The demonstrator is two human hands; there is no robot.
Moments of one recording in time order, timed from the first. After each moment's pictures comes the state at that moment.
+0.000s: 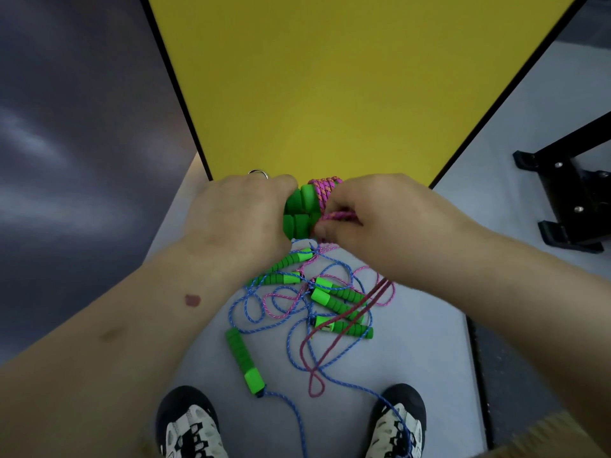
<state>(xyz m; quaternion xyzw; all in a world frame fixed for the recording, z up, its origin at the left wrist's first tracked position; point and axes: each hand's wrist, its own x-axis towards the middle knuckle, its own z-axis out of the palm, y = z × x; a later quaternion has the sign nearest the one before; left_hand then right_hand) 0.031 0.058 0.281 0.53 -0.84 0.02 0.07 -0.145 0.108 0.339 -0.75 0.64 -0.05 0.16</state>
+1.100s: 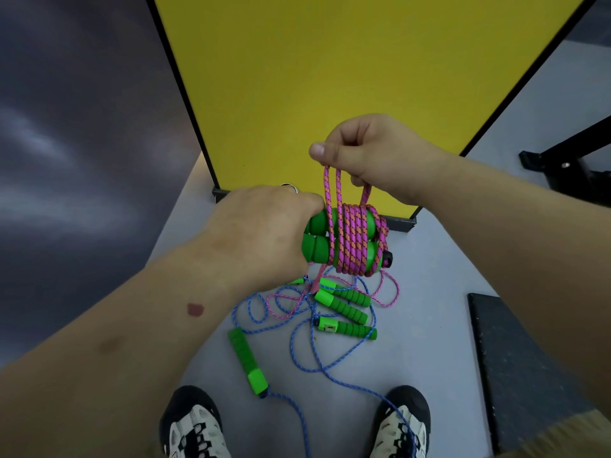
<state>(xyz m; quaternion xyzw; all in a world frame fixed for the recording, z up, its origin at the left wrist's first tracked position) 0.025 0.063 0.286 0.45 -0.89 -0.04 0.03 -0.169 0.016 0.305 -0.64 0.58 -0.29 0.41</state>
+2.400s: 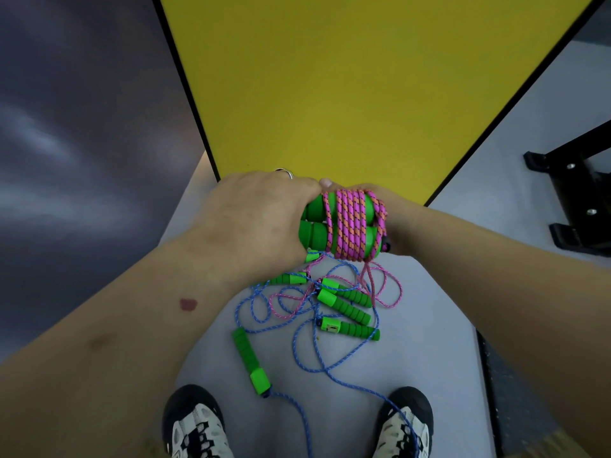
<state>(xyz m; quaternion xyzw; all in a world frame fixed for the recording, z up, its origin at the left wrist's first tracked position) 0.034 0.061 0.298 0.47 -0.88 -0.02 0.06 -0.160 0.049 0.260 -0.49 0.62 -0.25 0.57</state>
